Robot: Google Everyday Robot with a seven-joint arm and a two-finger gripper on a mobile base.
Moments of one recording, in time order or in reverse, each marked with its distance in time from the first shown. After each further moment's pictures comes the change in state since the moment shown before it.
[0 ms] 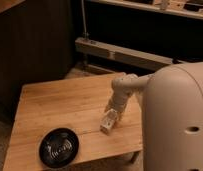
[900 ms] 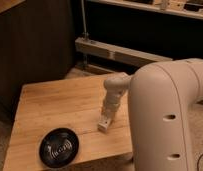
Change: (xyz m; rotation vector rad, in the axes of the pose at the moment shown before) arm 0.007 0.027 0.014 0.043 0.019 -0.083
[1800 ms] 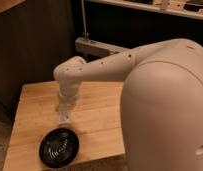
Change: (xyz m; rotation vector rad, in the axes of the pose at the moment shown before) arm 0.164 0.201 -0.104 -0.143 -0.081 -0.805
